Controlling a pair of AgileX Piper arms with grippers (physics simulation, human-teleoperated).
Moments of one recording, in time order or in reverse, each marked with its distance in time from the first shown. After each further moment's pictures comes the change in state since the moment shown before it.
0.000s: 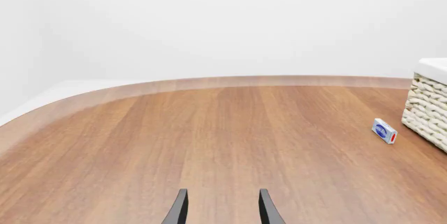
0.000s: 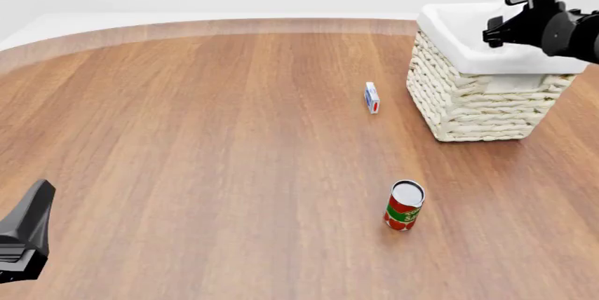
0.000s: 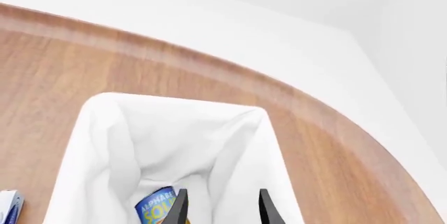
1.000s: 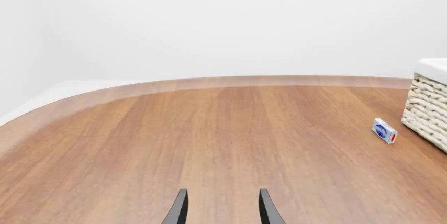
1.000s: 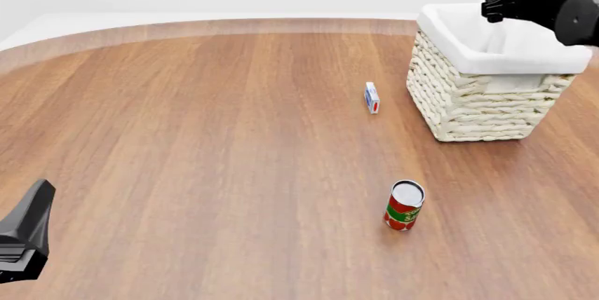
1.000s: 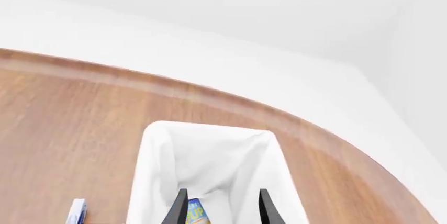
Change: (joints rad) left arm 0.000 0.000 0.000 0.000 0.000; right arm 0.079 -0.258 0.202 -0.079 0.069
